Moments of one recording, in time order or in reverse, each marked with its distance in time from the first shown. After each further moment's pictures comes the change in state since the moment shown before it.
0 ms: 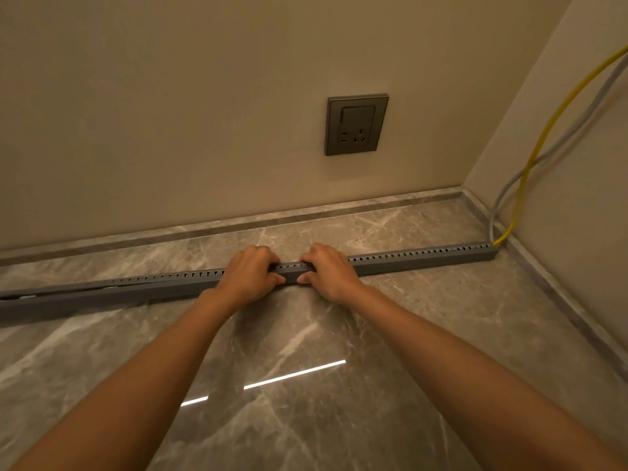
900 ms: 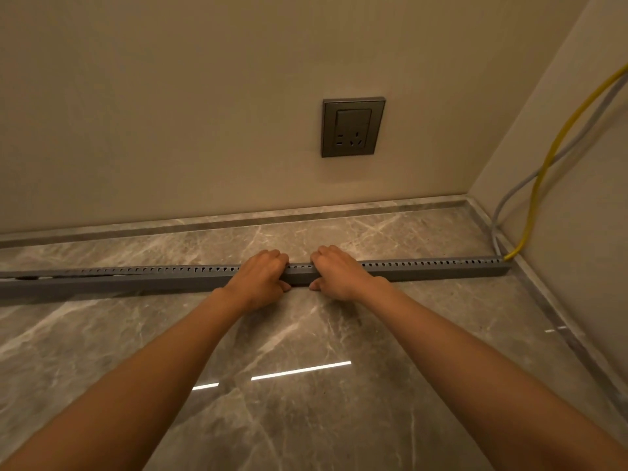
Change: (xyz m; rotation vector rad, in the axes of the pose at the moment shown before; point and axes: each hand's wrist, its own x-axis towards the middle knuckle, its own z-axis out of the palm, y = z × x) left_hand 0.002 0.032 0.016 0.131 -0.092 0.033; right_hand -0.003 0.031 -0.022 -0.230 -0.193 -0.146
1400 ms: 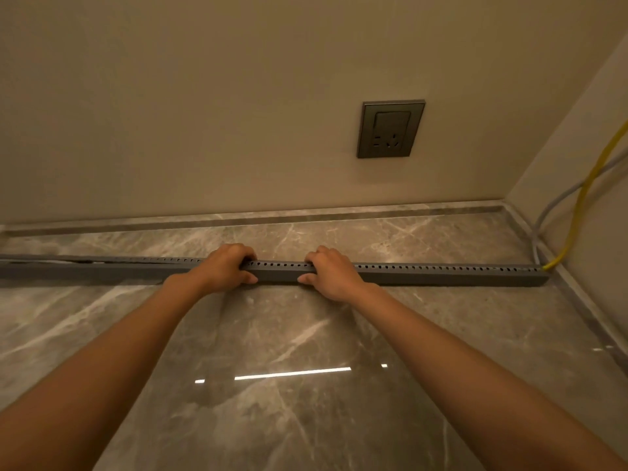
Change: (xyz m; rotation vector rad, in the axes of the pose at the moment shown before) left_hand -0.040 -0.086 -0.025 -0.184 -0.064 -0.211; right_hand 0.018 -0.052 0.012 0.146 0.043 0.014
